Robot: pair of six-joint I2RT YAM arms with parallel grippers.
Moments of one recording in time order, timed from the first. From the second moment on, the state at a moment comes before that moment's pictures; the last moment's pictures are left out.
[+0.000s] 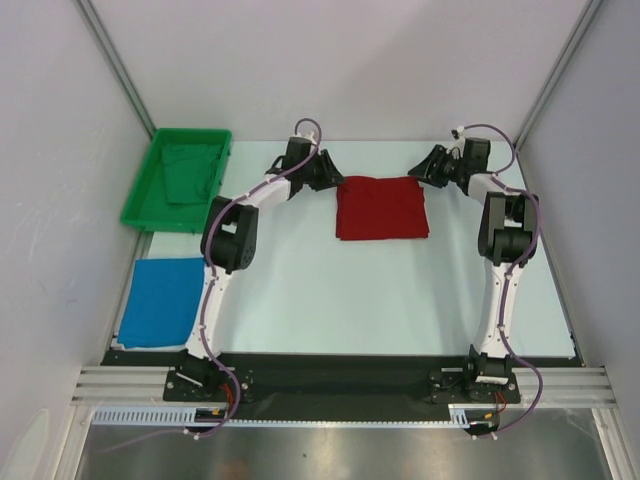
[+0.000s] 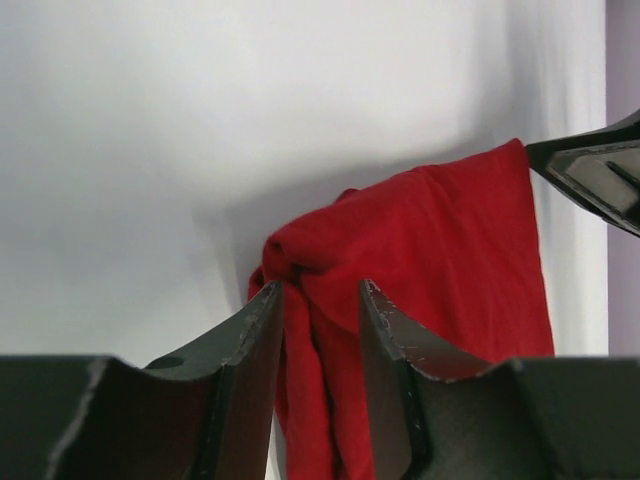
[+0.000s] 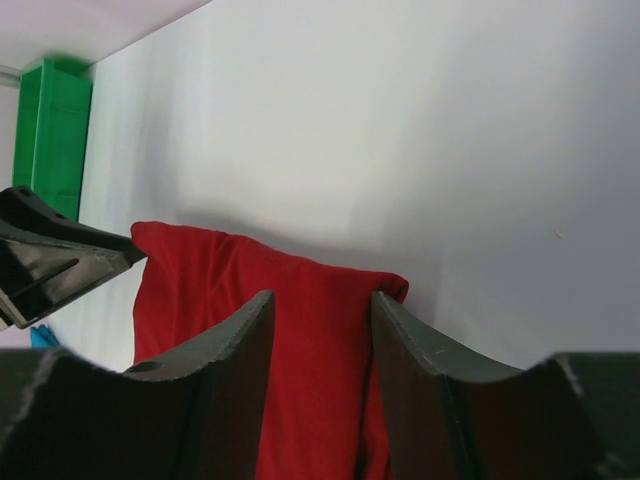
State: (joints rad) left arm -0.38 2.48 1.99 -0.08 0.36 -0.65; right arm -0.09 2.40 1.80 0.03 -0.71 0.46
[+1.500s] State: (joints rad) left arm -0.36 2.65 2.23 0.02 0.45 -0.73; right arm -0.14 2.30 1.60 0.16 -0.65 0.62
